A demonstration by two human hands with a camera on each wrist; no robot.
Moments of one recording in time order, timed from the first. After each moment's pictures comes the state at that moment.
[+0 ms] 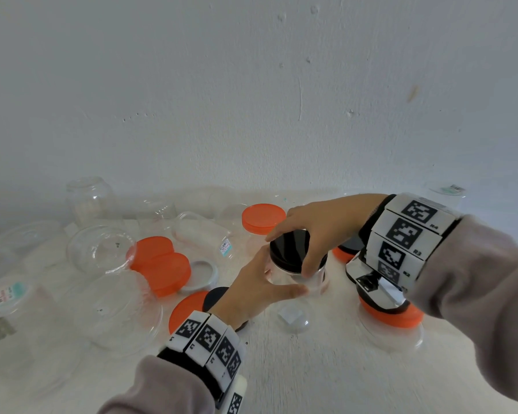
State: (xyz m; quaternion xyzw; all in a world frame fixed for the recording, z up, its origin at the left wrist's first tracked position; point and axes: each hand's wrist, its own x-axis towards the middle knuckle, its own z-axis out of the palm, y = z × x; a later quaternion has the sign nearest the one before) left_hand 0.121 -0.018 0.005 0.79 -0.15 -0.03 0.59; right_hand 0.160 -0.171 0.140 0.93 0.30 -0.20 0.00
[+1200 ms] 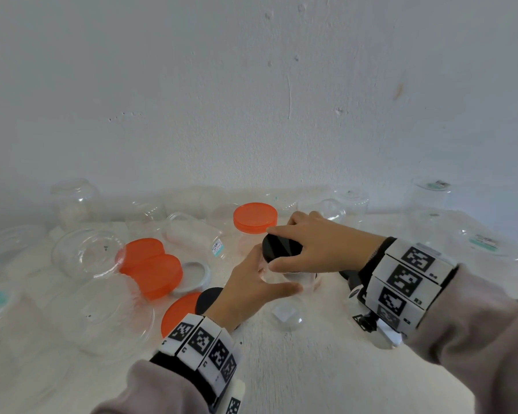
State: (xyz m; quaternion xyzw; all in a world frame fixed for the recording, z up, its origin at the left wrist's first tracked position) left_hand 0.117 -0.020 0.004 0.78 -0.15 -0.02 0.61; right_hand 0.135 -0.179 0.097 0.96 0.27 -0.05 -0.09
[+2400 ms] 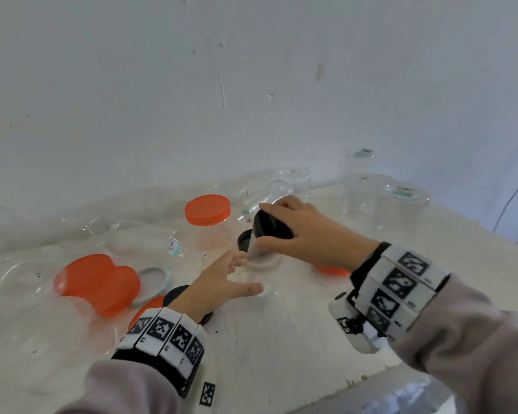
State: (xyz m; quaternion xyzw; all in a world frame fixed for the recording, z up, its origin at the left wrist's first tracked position) left_hand 0.137 -0.007 -0.019 0.86 -0.18 -0.15 0.45; right_hand 0.083 -0.206 0.074 0.97 0.12 0.05 -0.21
